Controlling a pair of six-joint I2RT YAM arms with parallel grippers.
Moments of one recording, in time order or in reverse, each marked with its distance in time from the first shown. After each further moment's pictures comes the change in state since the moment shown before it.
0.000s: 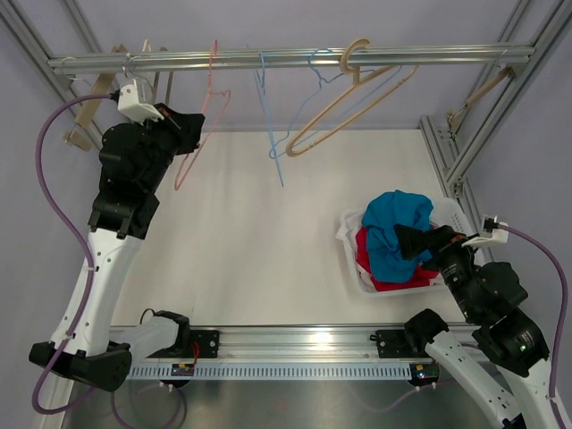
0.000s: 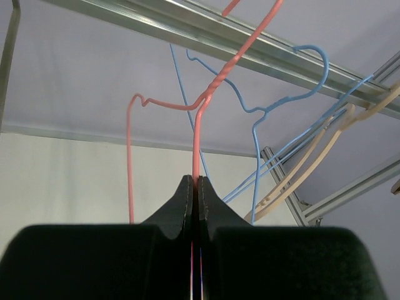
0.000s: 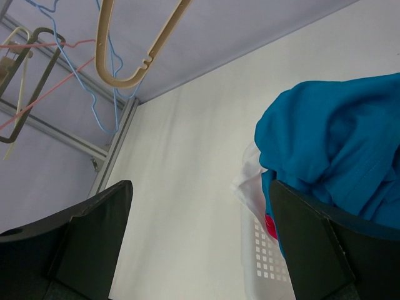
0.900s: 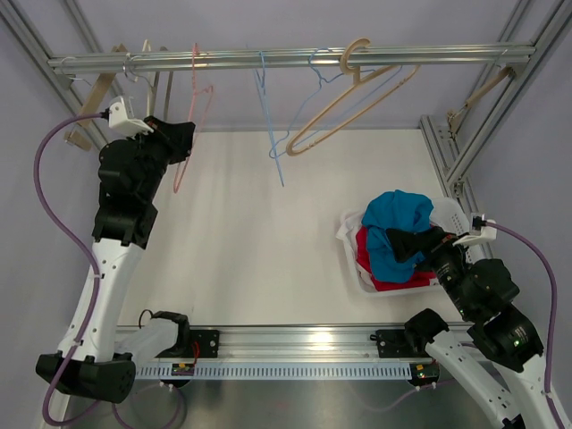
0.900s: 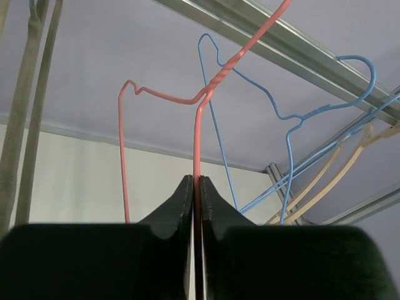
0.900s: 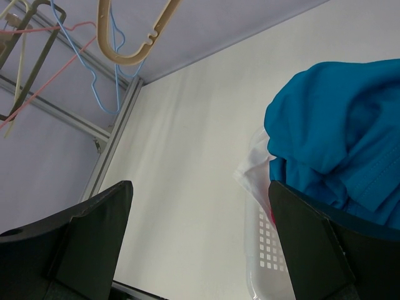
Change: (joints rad) left arm 0.103 -0.061 -0.183 0.150 0.035 -0.062; right arm 0.000 0.003 -0.040 0.009 -0.072 0.000
